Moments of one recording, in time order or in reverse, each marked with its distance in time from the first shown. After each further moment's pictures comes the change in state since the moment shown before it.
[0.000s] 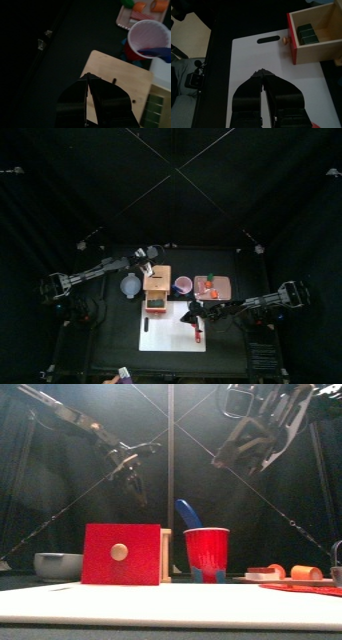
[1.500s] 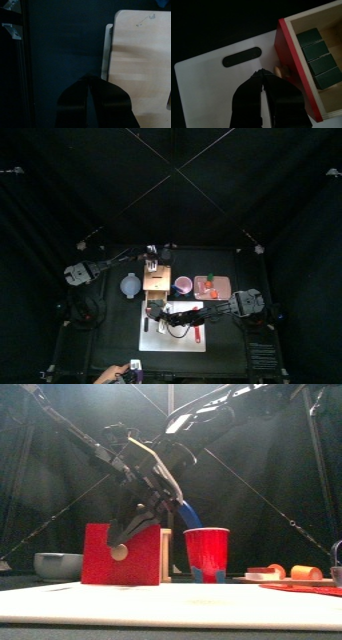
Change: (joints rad) left arm 0.086 0.250 -0.115 -0.123 0.160 0.420; right arm -0.002 0.540 -0.554 0.092 0.416 -0.008
